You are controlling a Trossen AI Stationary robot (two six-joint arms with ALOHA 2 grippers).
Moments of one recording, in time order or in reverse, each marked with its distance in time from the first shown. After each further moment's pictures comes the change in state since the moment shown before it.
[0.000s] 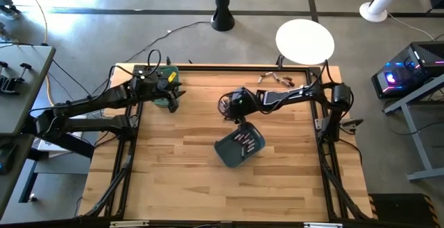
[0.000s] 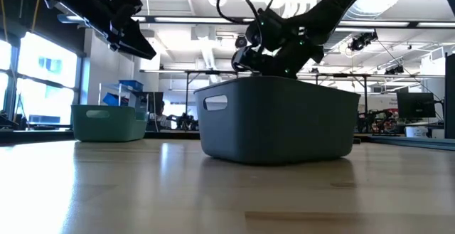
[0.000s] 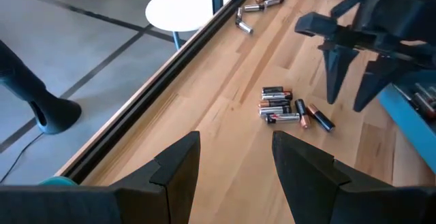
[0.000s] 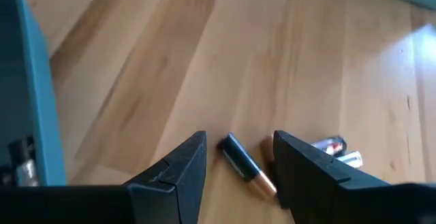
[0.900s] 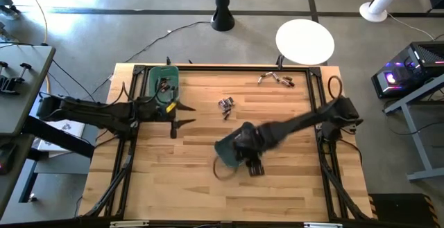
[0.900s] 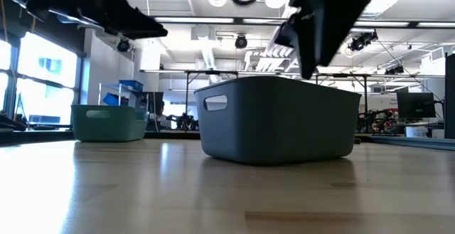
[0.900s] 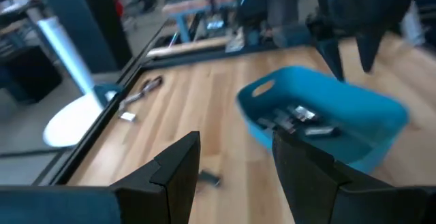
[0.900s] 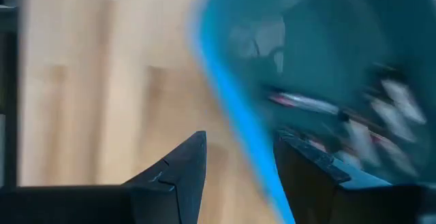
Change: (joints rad) left arm -0.418 0.000 -0.222 0.499 0.007 0.152; right arm 0.499 -0.016 0.420 -0.917 0.055 0.701
